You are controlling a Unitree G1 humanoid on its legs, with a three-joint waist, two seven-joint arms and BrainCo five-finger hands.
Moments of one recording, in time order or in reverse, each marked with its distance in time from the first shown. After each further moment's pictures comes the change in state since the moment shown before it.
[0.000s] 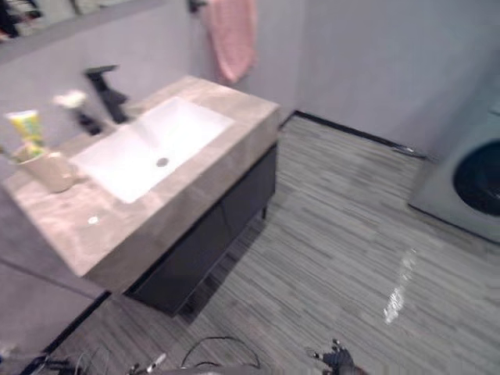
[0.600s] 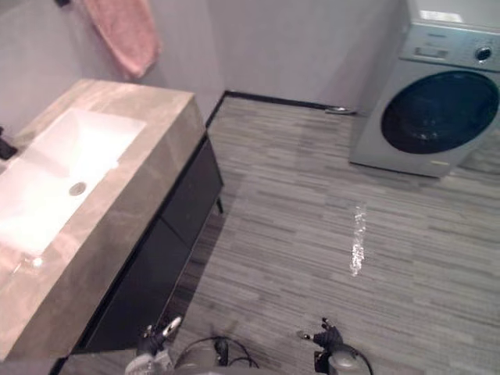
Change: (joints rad) left arm -0.048 -0.026 -0.109 -0.113 -0.077 -0.060 0.037; right arm -0.024 0.043 -0.007 0.000 -0.020 -0.001 -0.002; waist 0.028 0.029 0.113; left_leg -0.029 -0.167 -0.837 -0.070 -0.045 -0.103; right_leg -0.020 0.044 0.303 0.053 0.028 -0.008
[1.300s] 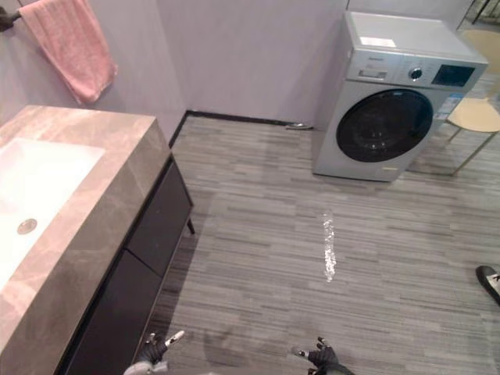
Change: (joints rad) left arm -0.014 0.045 -0.084 0.119 0.085 0.007 -0.023; right arm 0.059 0.023 -0.075 -0.007 0.003 -0.005 0.000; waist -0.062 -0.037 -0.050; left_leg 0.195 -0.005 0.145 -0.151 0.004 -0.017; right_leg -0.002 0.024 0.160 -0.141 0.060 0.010
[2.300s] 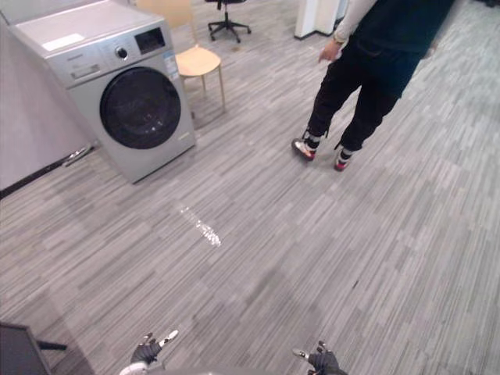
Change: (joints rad) left arm -0.004 -0.010 0.131 0.006 0.000 0.015 -0.010; right arm 0.009 0.030 -0.040 -0.013 0.015 -0.002 0.007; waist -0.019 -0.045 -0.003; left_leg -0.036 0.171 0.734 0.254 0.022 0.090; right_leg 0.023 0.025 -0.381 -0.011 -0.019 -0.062
